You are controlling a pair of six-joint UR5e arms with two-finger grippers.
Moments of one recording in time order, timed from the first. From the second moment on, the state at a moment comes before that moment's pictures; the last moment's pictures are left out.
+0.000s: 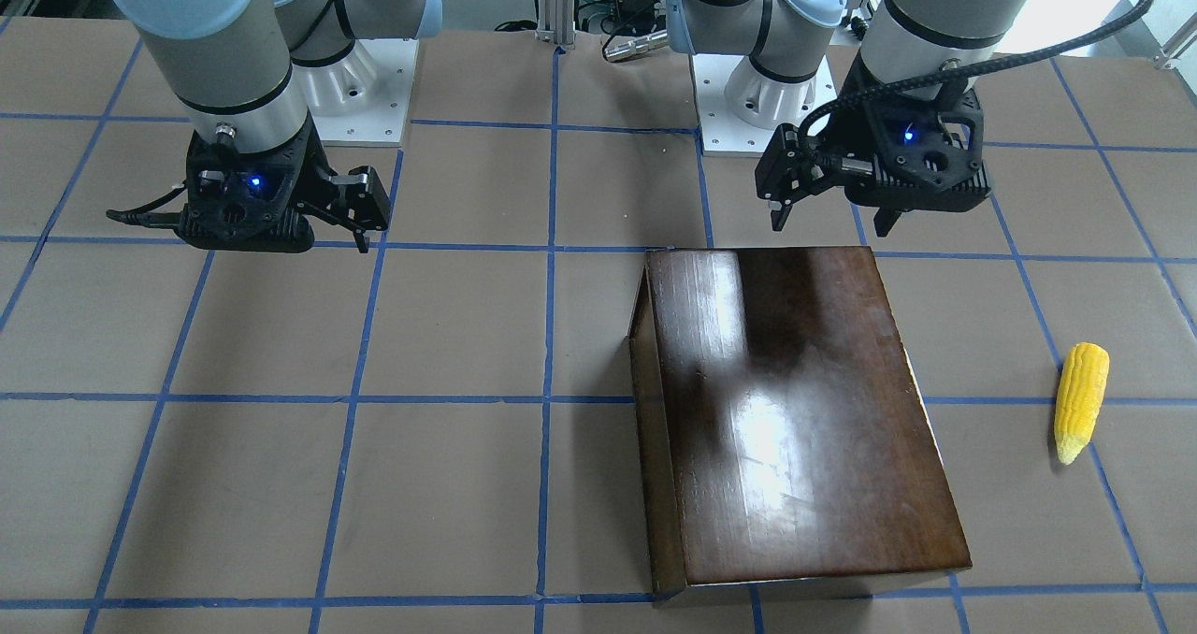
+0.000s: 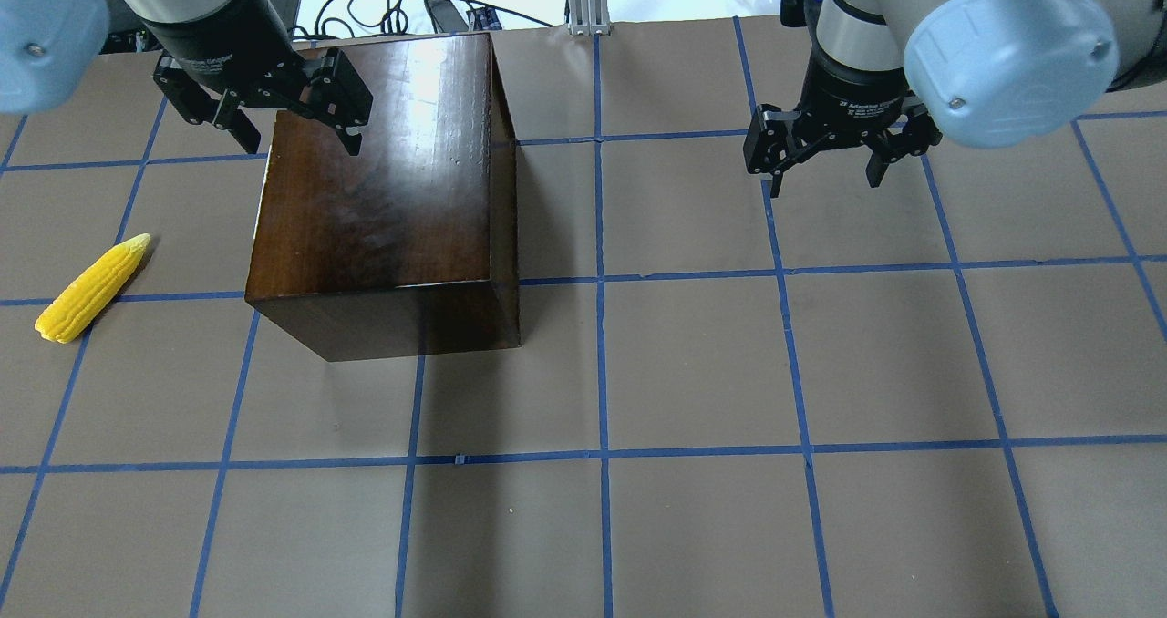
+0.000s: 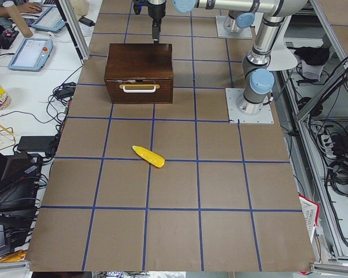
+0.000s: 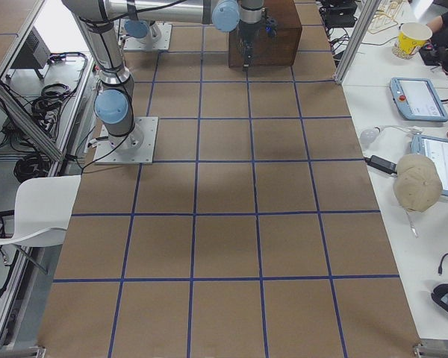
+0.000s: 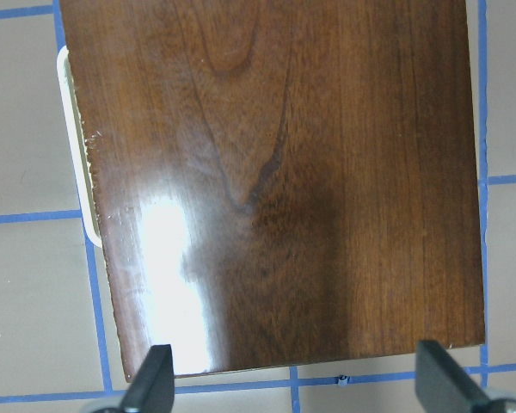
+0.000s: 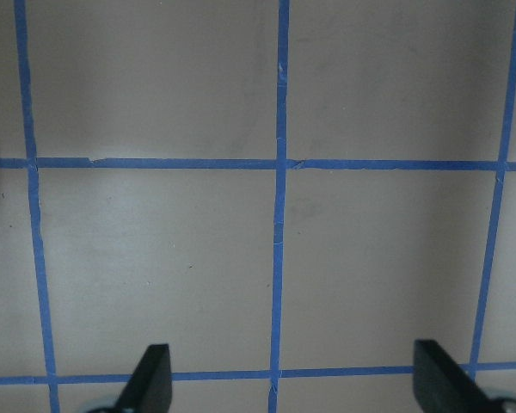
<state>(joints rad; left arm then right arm) -1.57 -1.65 -1.44 -1.61 1.59 0.06 1.65 -1.48 1.58 -1.63 -1.64 0.06</state>
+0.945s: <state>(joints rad) -1.57 -1.65 -1.43 -1.66 1.59 0.06 1.65 -1.48 1.58 -1.62 -1.64 0.06</state>
